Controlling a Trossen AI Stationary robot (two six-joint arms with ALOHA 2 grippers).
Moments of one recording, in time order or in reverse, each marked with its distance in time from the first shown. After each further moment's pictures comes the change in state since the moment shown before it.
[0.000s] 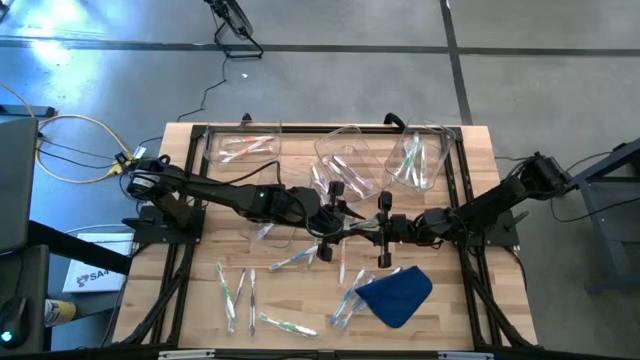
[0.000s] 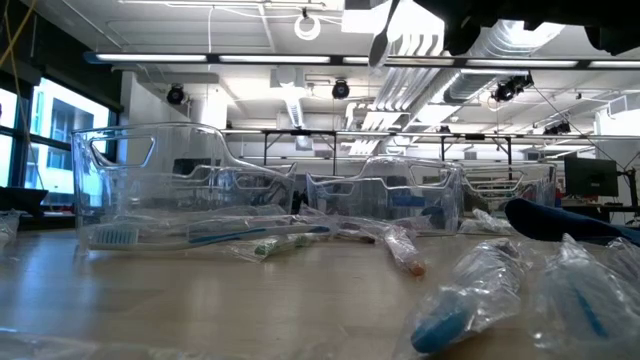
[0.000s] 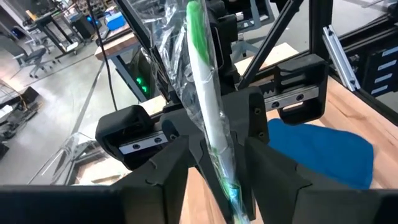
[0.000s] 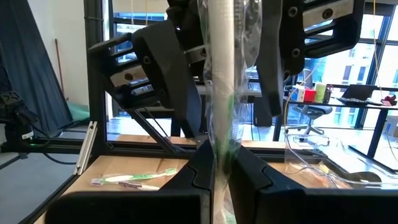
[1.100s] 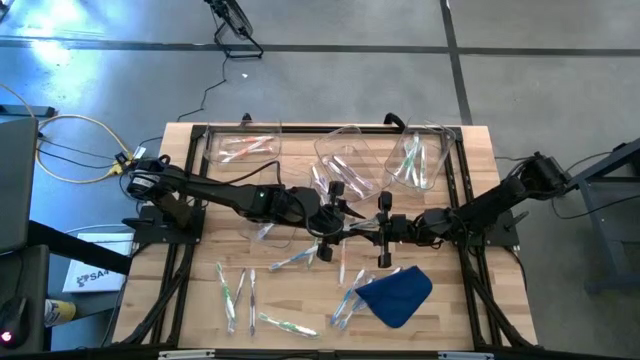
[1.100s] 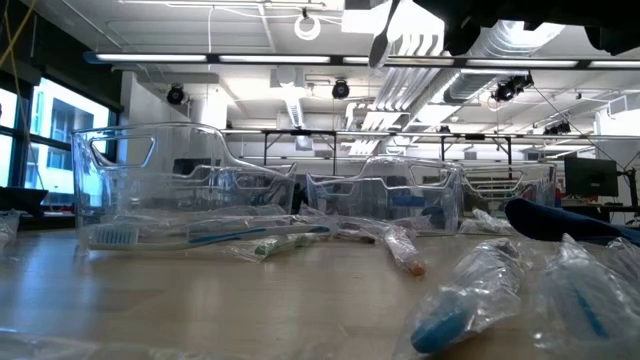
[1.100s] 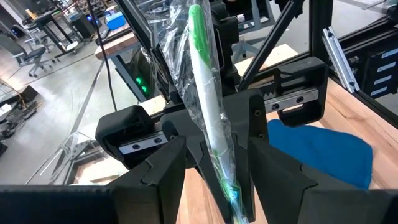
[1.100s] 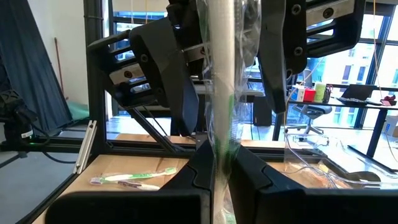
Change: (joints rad) left arm 0.000 0.000 0.000 0.001 0.001 -0.008; right arm 0.000 0.000 0.000 -0.003 0.001 -0.002
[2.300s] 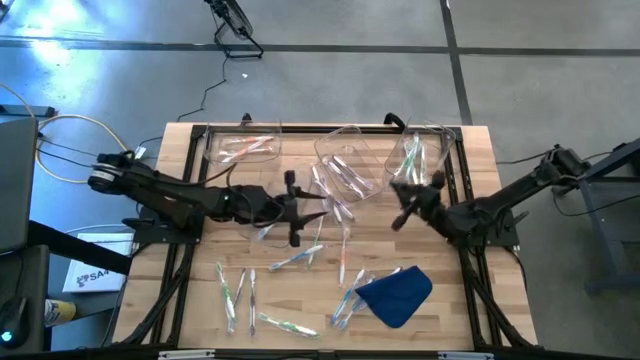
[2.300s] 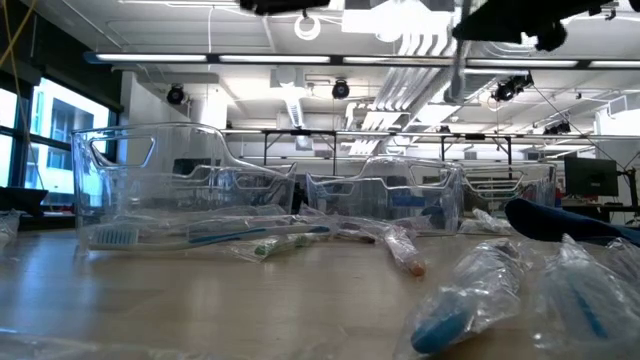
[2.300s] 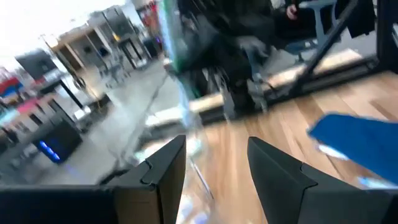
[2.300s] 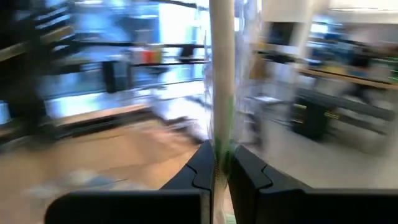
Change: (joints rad) left arm -0.001 -0.339 -0.569 0.425 -0.217 0.033; right arm 0.096 -0.398 0.000 -0.569 0.827 0.080
